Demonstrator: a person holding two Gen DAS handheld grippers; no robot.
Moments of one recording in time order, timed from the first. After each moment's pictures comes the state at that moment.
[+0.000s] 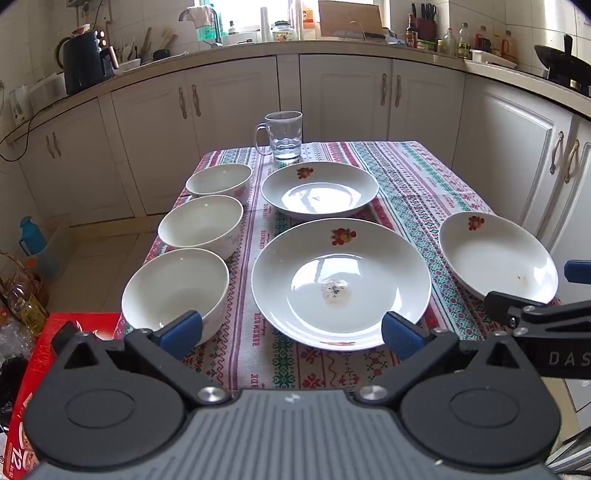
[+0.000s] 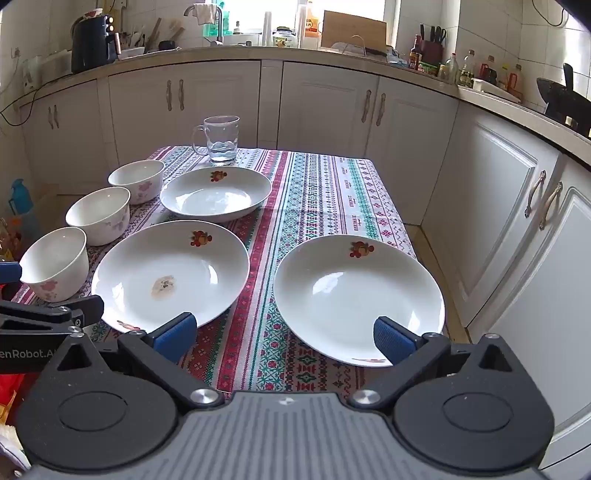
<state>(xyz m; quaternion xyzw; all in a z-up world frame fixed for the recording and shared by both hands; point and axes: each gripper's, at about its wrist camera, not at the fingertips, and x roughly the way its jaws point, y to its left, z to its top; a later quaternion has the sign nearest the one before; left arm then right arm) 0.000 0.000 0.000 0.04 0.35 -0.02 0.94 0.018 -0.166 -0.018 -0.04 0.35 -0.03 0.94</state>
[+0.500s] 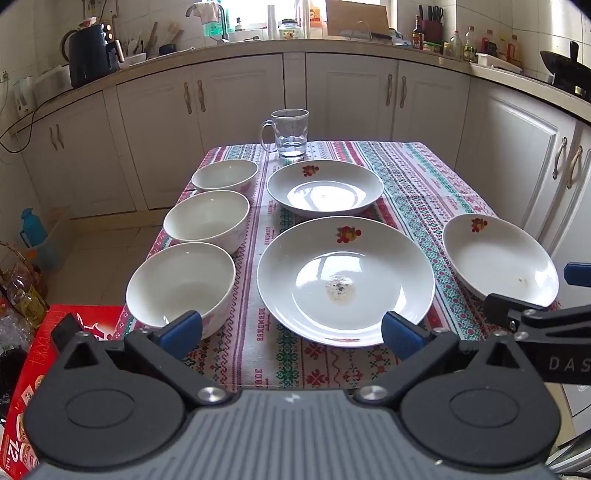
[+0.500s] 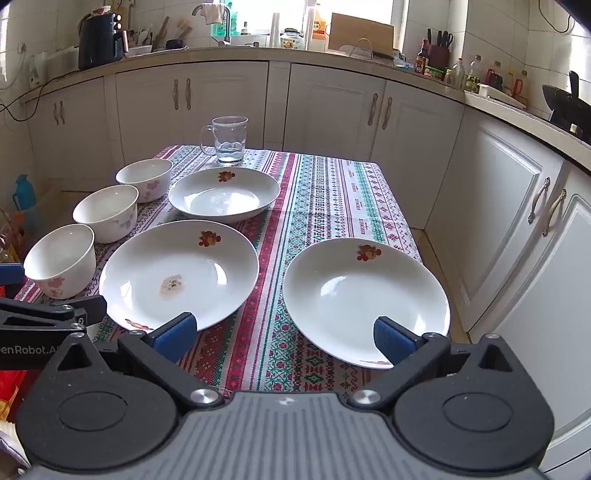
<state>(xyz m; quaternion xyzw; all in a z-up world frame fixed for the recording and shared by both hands) -0.001 0.006 -0.003 0.03 0.35 -0.01 0.94 0.017 -0.158 -0.015 -0.04 0.35 -0.03 0.93</state>
